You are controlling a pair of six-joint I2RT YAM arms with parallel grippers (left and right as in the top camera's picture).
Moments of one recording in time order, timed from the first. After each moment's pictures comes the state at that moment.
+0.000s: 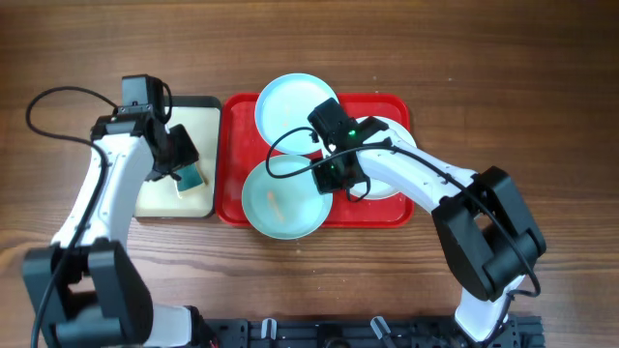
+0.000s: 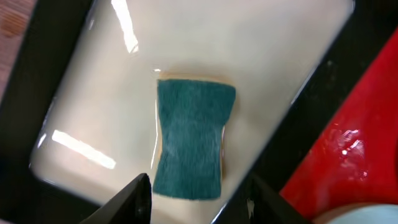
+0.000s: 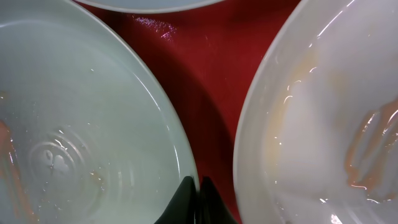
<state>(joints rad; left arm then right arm) 0.08 1.63 1.13 -0.84 -0.06 -0.40 0.62 1.95 1.28 -0.73 -0.16 0.34</state>
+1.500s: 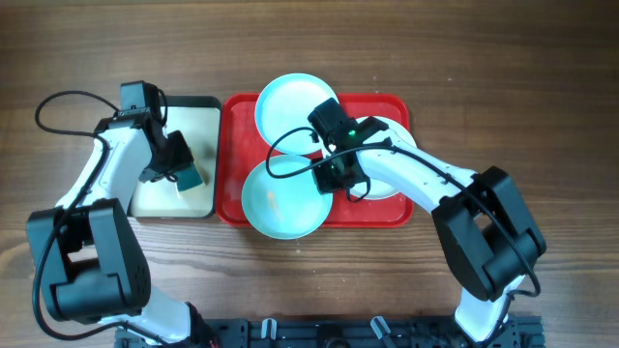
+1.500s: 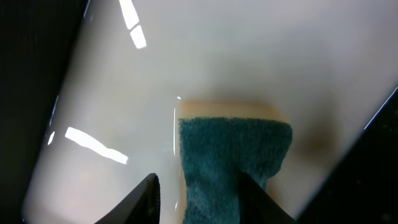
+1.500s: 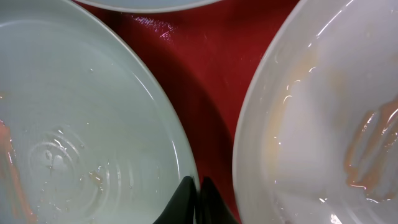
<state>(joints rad) 0.14 1.75 1.10 -0.73 -0.06 -0.29 0.62 1.95 1.28 -0.73 -0.16 0.34</state>
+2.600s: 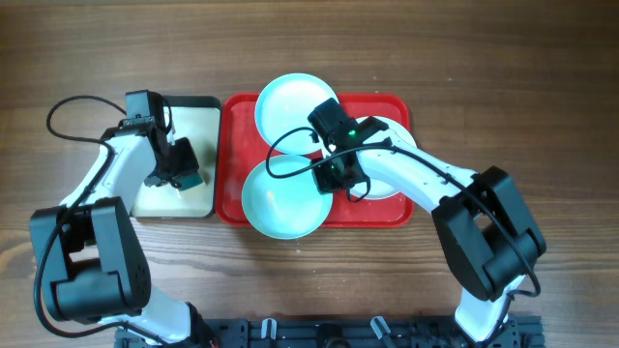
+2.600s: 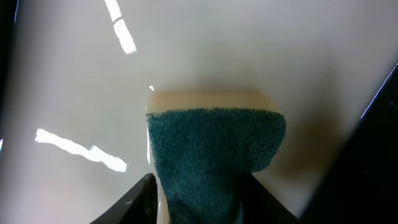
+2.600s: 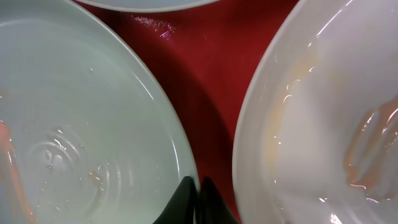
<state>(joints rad) 0.14 1.75 1.03 -0.65 -0.01 -0.22 0.62 1.95 1.28 -0.73 -0.16 0.34</state>
